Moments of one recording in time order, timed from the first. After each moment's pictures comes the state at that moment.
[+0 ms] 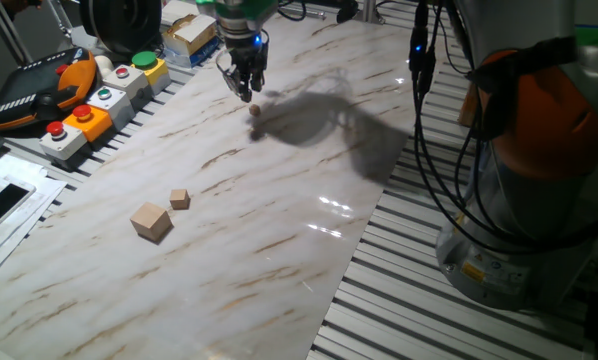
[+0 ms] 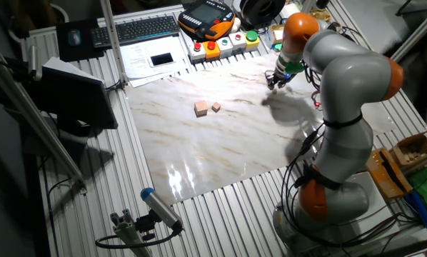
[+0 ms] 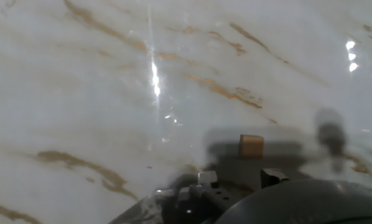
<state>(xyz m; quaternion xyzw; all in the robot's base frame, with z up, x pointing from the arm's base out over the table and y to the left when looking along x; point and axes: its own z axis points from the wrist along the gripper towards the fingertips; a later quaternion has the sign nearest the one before) 0.596 -0.143 0.093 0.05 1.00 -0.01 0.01</state>
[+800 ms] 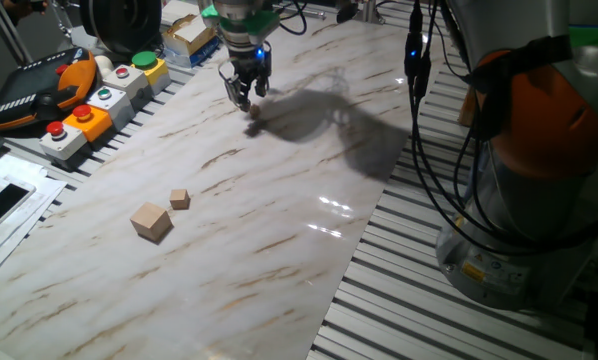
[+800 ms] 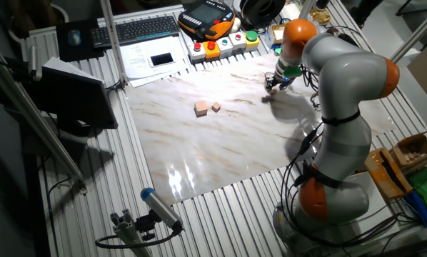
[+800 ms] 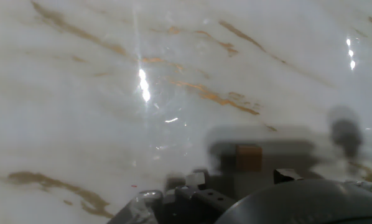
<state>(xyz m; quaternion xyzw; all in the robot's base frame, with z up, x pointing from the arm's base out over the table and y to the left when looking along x) 0.601 -0.156 0.058 0.06 1.00 -0.01 0.02</state>
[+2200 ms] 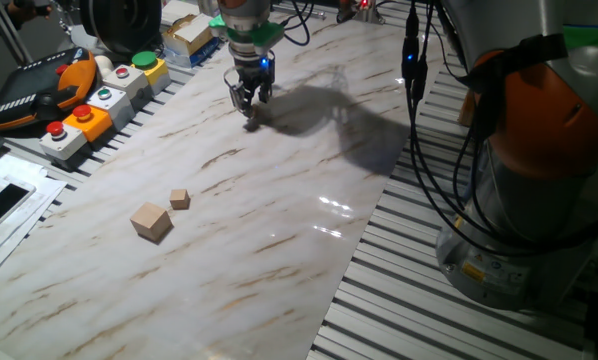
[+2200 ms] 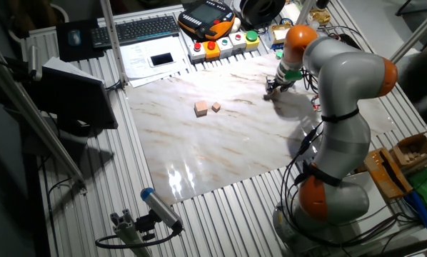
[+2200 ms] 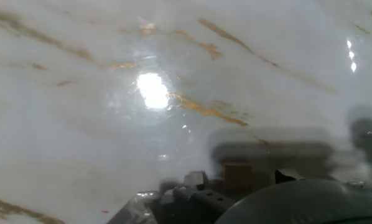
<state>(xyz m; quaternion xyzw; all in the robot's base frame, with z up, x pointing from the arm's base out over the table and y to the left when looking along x) 0.608 -0.170 0.030 0.07 1.00 -0.01 0.03</state>
